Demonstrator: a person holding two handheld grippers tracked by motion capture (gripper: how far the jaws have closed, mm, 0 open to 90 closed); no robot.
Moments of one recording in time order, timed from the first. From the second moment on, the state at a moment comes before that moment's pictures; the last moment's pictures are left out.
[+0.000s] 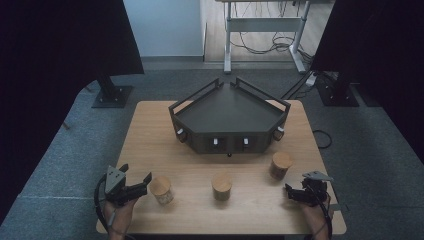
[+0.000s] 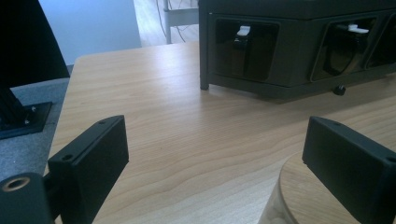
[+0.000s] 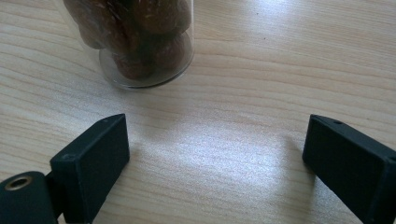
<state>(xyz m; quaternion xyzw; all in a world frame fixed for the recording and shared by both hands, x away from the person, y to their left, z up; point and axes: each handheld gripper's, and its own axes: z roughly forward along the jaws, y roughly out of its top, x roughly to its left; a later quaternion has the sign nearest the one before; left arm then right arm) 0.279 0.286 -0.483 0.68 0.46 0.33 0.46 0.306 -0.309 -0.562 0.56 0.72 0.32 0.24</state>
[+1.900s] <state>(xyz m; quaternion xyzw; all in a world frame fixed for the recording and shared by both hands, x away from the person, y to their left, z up) 0.275 0.258 -0.484 0.70 0.43 0.30 0.49 0.306 -0.309 -0.562 0.56 0.72 0.32 0.24</state>
